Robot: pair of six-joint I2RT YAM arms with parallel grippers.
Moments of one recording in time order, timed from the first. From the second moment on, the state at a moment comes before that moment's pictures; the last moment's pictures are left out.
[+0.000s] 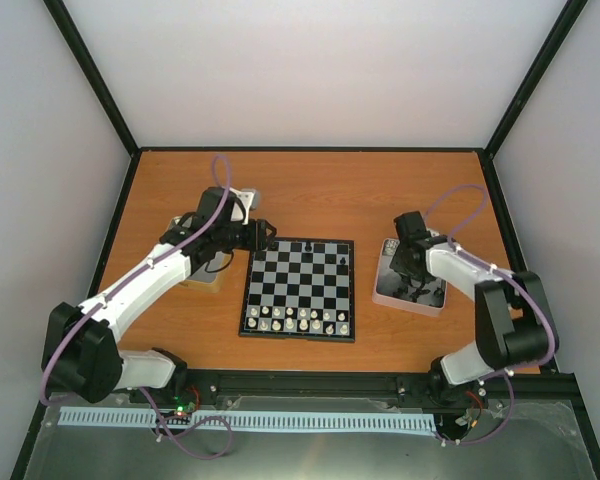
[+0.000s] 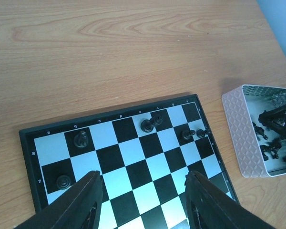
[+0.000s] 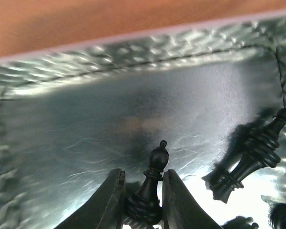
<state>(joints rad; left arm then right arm) -0.45 1.30 0.96 -0.38 0.25 -0.35 0.25 1.54 0.80 -0.53 0.24 0.66</state>
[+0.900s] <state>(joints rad) -0.45 1.21 0.93 0.05 0.85 -0.74 0.50 1.19 0.73 0.28 -0.93 0.61</state>
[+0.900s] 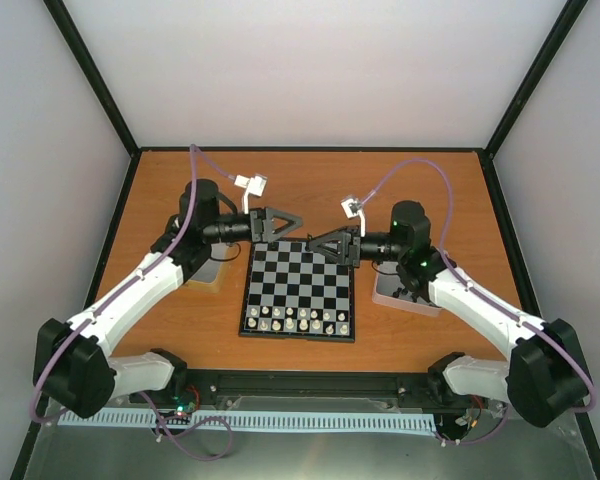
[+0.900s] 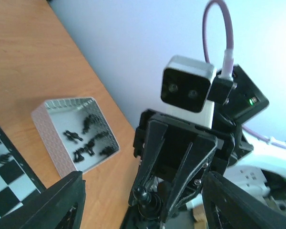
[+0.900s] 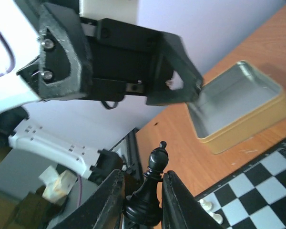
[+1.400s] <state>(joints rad) -0.45 1.24 0.88 0.10 1.09 -0.82 0.55 1.27 0.86 0.17 -1.07 0.43</state>
